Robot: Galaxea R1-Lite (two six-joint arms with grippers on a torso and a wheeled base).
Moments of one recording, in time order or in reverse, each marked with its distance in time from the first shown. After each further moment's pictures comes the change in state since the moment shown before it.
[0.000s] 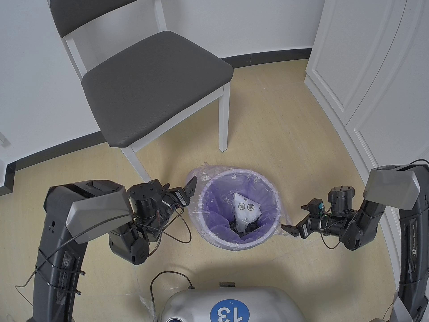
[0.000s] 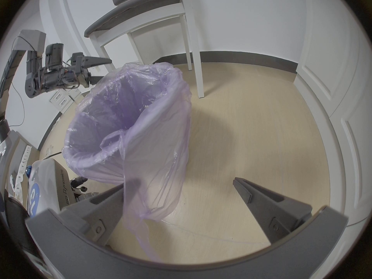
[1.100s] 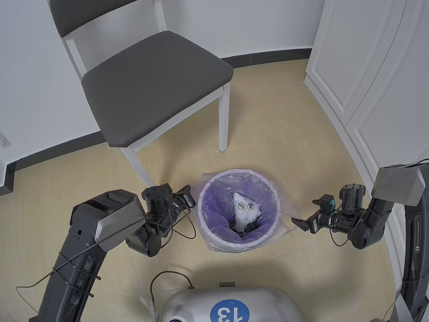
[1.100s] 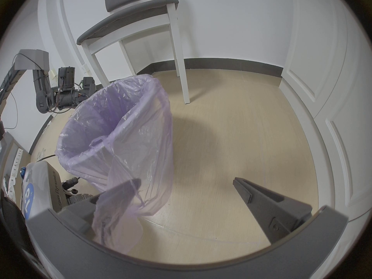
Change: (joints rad) left arm 0.034 0.240 -0.367 0.164 -0.054 -0.005; right arm -0.070 -0.020 0.046 -0.084 -0.001 -0.010
